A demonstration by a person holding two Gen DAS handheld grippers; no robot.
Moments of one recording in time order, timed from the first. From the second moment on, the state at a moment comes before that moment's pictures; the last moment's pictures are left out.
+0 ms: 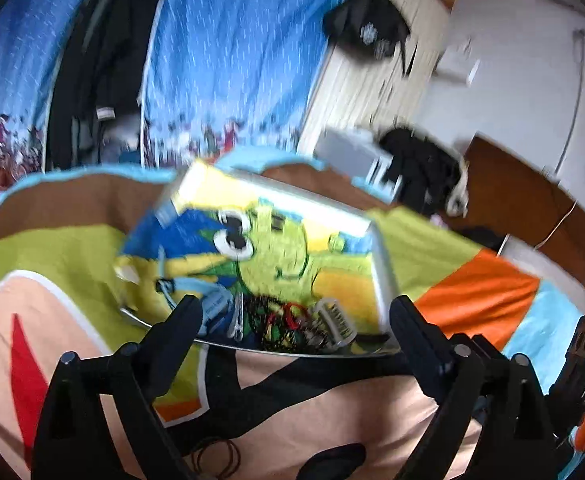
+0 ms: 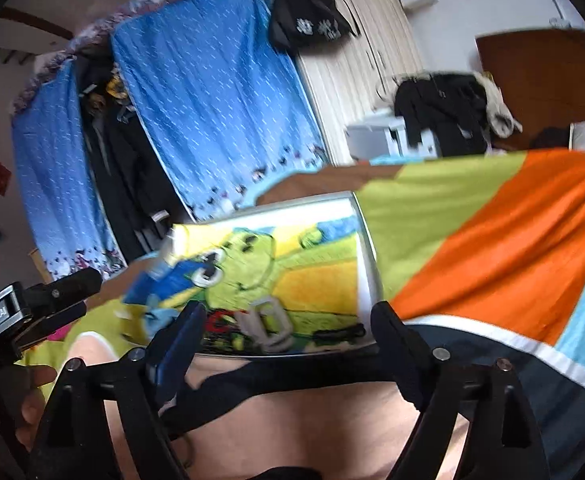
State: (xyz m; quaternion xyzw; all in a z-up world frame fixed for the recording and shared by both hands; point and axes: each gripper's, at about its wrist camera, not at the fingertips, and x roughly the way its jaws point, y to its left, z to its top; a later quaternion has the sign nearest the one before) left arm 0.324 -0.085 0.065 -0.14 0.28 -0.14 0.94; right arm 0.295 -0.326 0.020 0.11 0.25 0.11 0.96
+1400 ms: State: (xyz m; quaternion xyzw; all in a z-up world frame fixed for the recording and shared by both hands) left arm 0.063 -0.049 -0.018 -0.01 0.33 -0.10 0.94; right arm 0.068 -0.291 -0.002 0.03 0.29 0.13 0.95
